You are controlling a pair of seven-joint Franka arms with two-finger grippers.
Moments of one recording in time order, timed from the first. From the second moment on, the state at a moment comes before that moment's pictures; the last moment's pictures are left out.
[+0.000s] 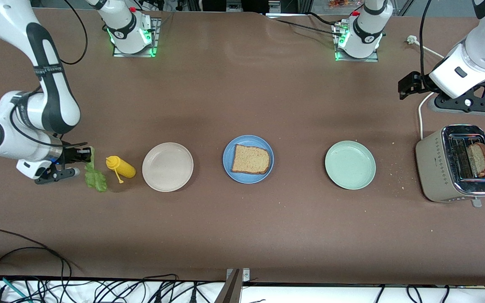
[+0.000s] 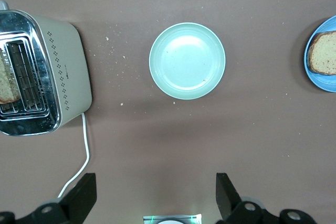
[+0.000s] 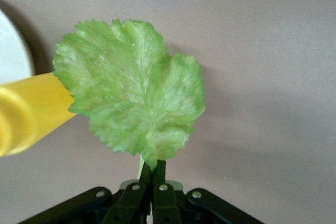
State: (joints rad) left arm -0.05 0.02 -0.10 -1.58 0.05 1.46 -0.05; right arm 0.01 0.42 -0.08 -1.84 0.07 2.13 -0.36
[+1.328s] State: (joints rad) left arm -0.05 0.02 -0.10 -1.58 0.05 1.46 -0.05; right arm 0.27 0.24 -0.08 -1.71 0.08 1.74 0.07
